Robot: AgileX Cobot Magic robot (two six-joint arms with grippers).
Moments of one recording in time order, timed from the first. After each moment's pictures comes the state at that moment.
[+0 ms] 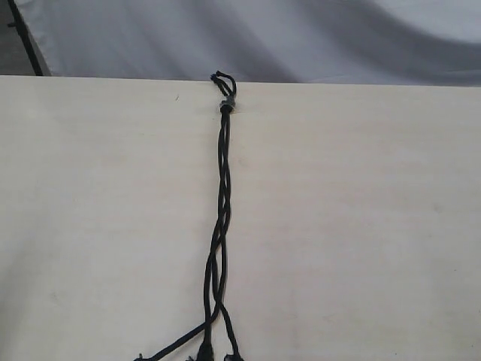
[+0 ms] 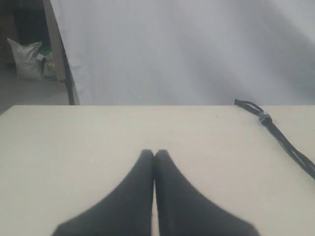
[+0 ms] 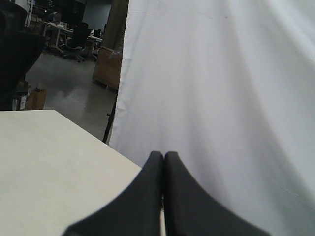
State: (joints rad) left arm 0.11 0.00 0.00 0.03 0.18 -0.05; right arm 0.48 0.31 -0.37 -0.19 0.04 -0.10
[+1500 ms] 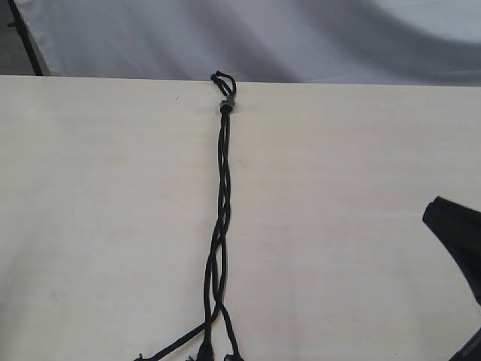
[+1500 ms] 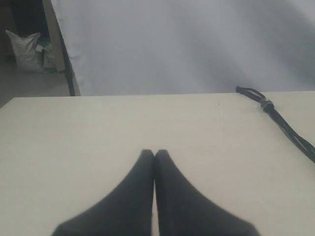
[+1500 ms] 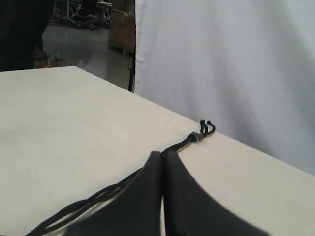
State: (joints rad) left arm 0.11 0.00 0.00 0.01 0.22 0.00; right arm 0.48 0.31 -0.08 -0.07 -0.09 -0.08
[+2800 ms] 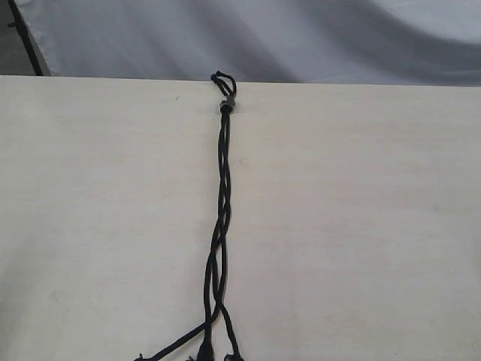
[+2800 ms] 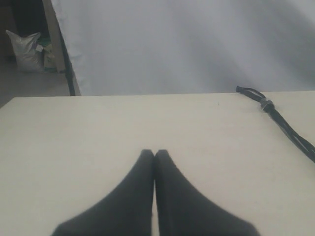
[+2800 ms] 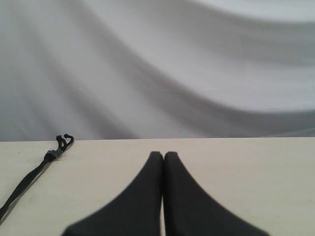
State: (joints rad) left arm 0.11 0.00 0.00 0.01 0.22 0.00; right arm -0.11 0.01 0.00 -0.07 0.06 0.13
